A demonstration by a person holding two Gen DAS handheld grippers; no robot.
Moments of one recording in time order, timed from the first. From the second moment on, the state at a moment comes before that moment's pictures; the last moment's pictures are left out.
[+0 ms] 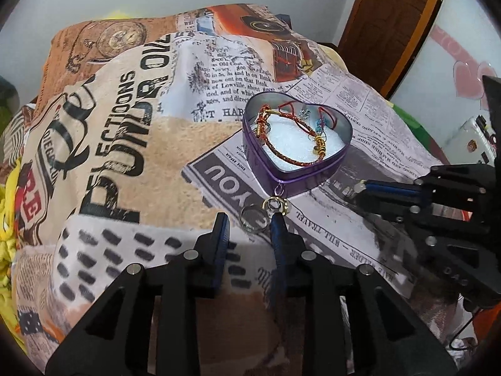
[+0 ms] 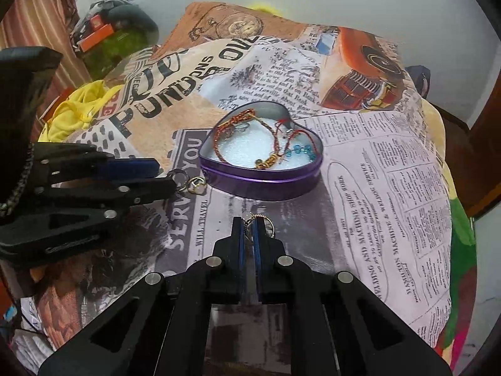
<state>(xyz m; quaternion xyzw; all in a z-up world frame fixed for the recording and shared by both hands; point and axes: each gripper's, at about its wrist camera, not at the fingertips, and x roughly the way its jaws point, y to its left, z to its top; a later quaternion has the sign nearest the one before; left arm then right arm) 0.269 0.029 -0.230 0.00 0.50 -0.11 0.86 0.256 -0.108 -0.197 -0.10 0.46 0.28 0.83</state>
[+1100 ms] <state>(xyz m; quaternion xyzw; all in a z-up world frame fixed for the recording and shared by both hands) 0.275 0.015 -0.171 -0.01 0.43 -0.13 0.89 0.268 -0.131 -0.144 -0.06 0.39 0.28 0.88</state>
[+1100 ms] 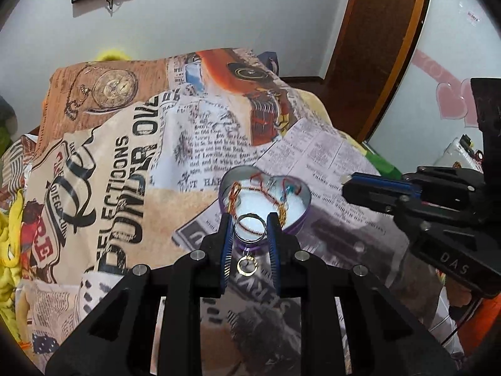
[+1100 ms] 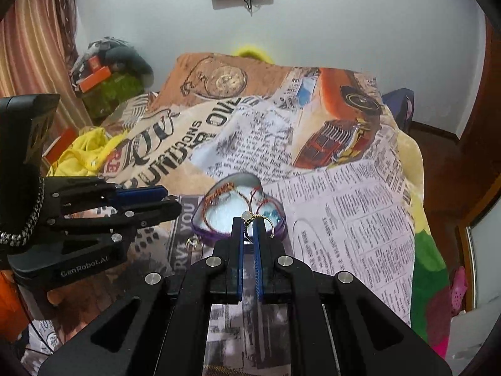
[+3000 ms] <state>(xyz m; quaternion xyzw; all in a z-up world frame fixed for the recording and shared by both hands) 0.272 0.009 -0.225 0.01 0.52 -0.13 0.85 0.271 -0.124 -0.159 -0.08 0.43 0.27 0.86</state>
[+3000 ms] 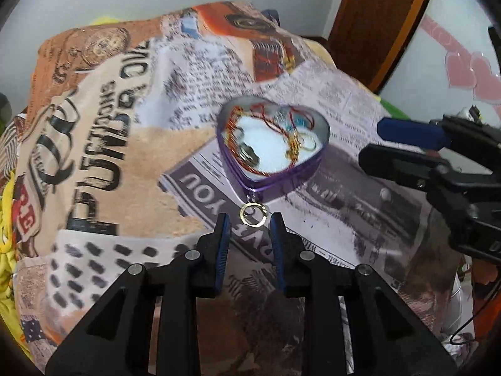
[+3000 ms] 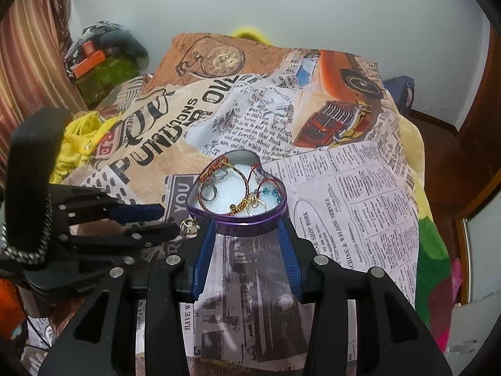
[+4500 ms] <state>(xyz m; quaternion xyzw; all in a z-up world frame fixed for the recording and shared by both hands) 0.233 0.074 -0.195 -0.03 0.45 -0.10 0.89 0.270 -0.062 -0.210 -0.11 0.50 0.30 0.81</state>
